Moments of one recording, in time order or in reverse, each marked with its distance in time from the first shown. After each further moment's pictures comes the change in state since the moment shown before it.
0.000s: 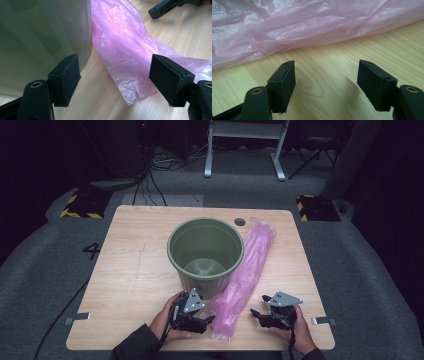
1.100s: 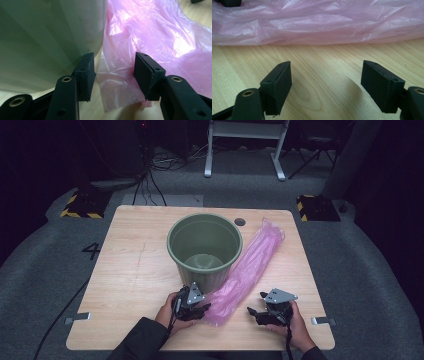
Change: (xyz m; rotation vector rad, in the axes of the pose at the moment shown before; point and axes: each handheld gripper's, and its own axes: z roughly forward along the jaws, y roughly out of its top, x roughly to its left) left arm 0.033 -0.013 0.034 0.037 0.066 -0.006; right arm -0.002 0.009 0.010 0.011 0.005 -0.026
